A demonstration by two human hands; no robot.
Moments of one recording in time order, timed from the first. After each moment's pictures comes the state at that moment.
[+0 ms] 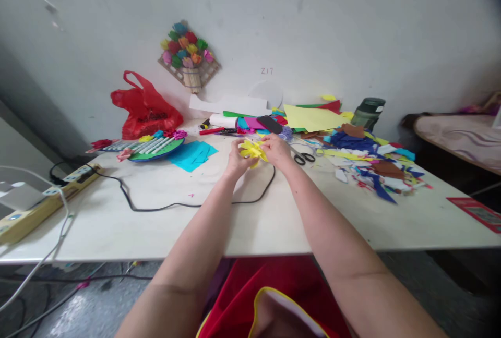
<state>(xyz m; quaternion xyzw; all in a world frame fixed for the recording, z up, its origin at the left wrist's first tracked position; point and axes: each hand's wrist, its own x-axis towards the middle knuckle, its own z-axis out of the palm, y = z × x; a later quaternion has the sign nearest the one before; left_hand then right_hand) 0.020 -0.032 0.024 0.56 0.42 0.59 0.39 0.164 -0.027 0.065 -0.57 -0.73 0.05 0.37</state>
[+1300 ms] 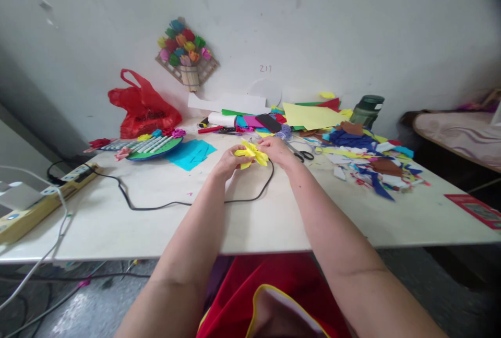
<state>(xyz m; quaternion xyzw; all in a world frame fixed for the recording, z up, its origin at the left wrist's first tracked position) -0.003 -0.038 0.038 0.51 0.38 0.48 0.60 0.169 -0.029 0.068 -0.50 -0.71 0.24 0.42</state>
